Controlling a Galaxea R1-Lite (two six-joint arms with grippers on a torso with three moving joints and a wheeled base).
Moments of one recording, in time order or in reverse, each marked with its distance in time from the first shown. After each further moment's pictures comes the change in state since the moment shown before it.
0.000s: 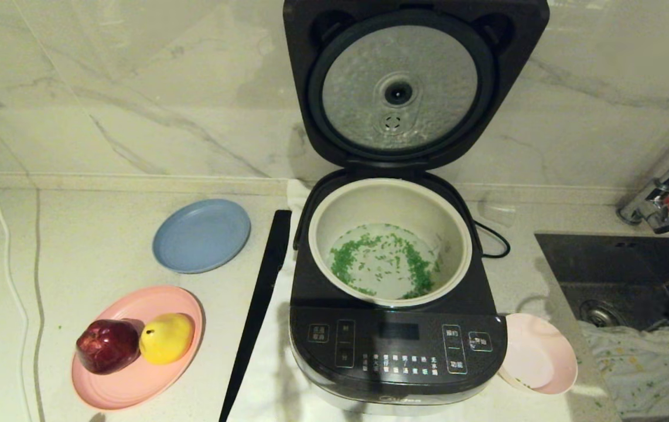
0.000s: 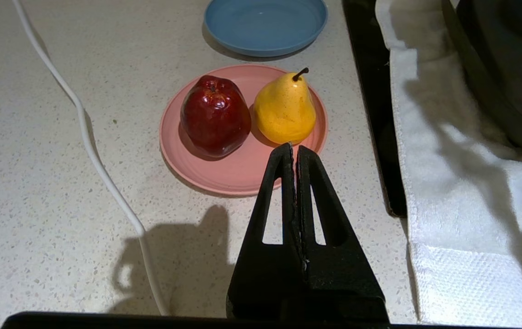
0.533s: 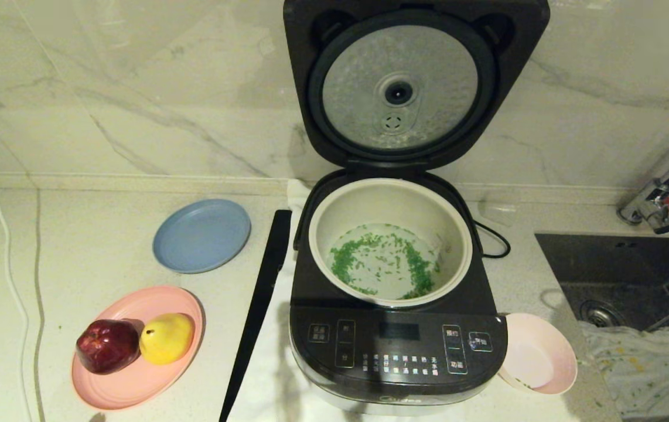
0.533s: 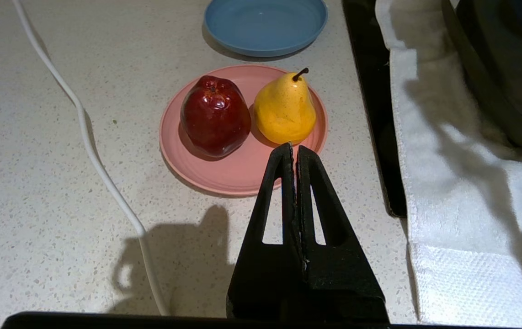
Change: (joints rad) left arm 0.000 0.000 0.000 0.000 0.000 0.001; right arm -0.122 0.132 0.031 -0.453 -0.324 -0.096
